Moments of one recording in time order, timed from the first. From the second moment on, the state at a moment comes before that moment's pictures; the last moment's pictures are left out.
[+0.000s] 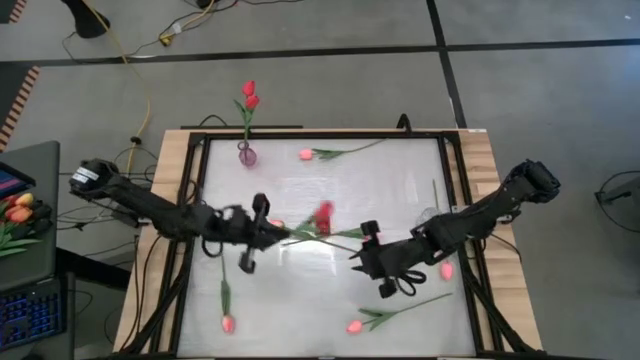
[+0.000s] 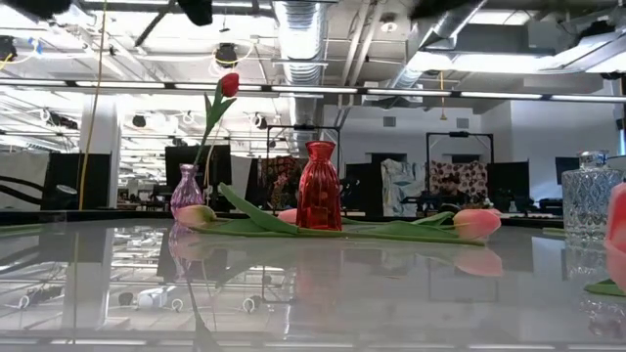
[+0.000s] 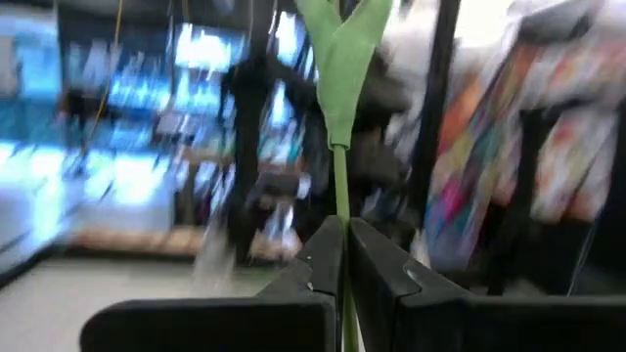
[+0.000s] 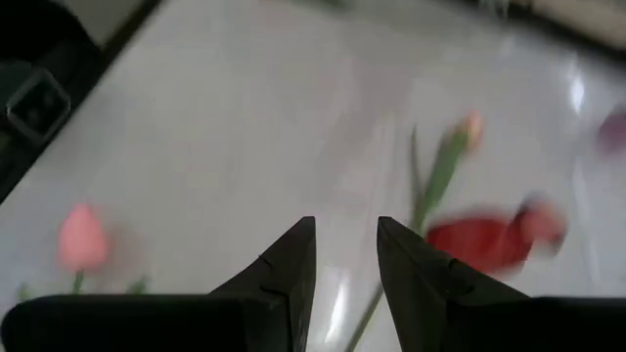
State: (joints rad) left arm -0.32 1.12 0.48 0.89 -0.21 -0.08; right arm 0.46 1.43 1.10 -0.37 0.32 -0.06
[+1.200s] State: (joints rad) left arm -0.02 1.29 0.53 1.04 -0.05 0.06; right arm -0.09 1.43 1.11 0.25 -0.23 -0.23
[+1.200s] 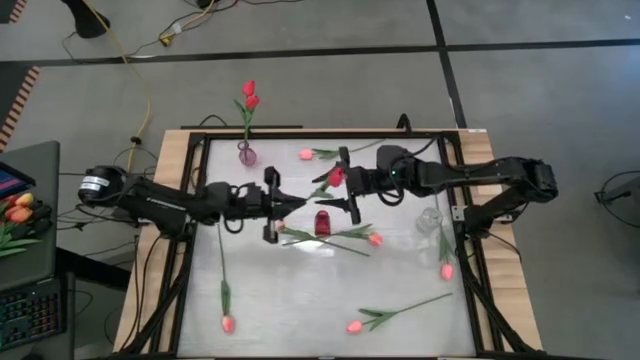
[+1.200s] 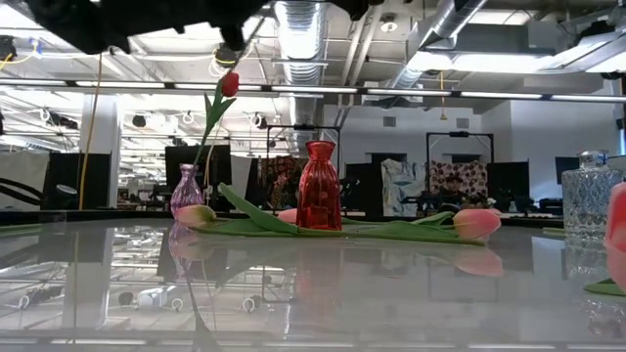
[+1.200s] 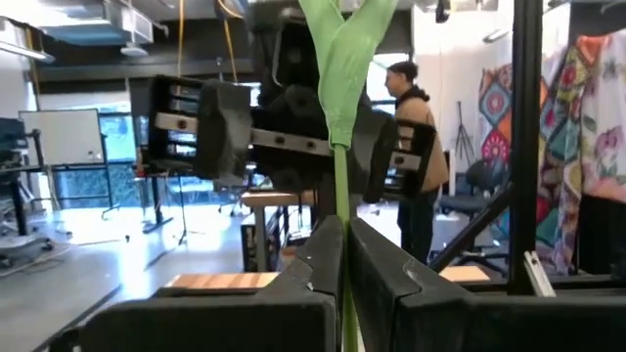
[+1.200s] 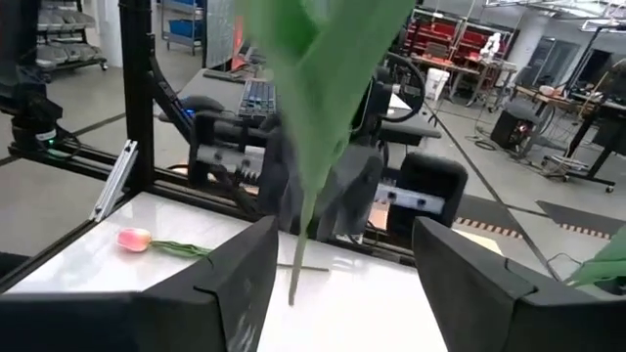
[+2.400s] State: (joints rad) left arm 0.11 1.36 0.60 1.05 0.07 -0.02; right arm -0.16 1.43 1.11 0.27 -0.39 -0.26
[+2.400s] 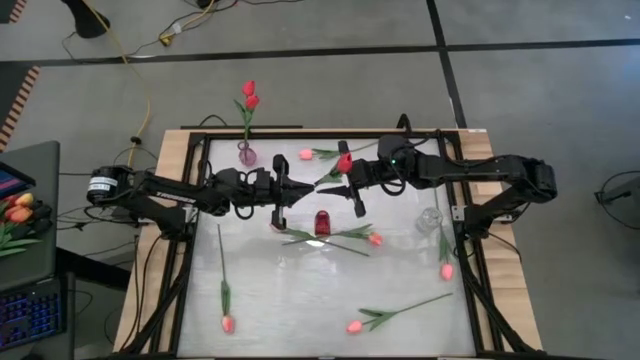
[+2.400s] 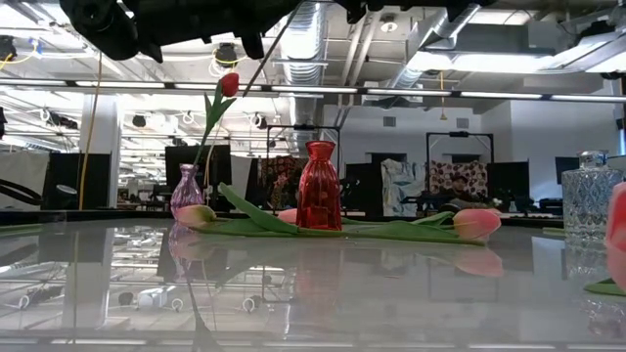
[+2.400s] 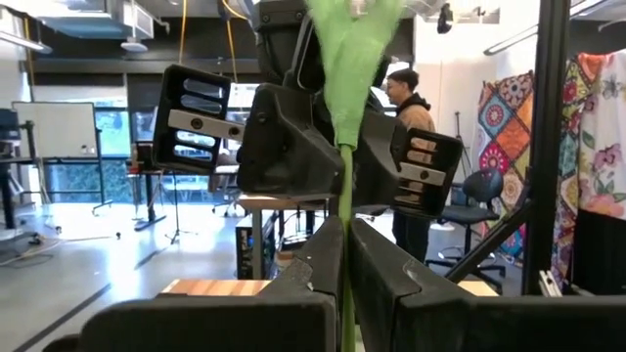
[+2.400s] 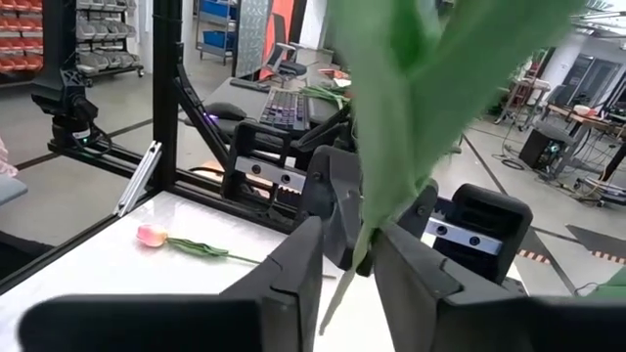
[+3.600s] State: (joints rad) left arm 0.11 1.36 0.60 0.99 0.01 0.02; right arm -0.19 1.43 1.11 0.26 -0.37 -0.22
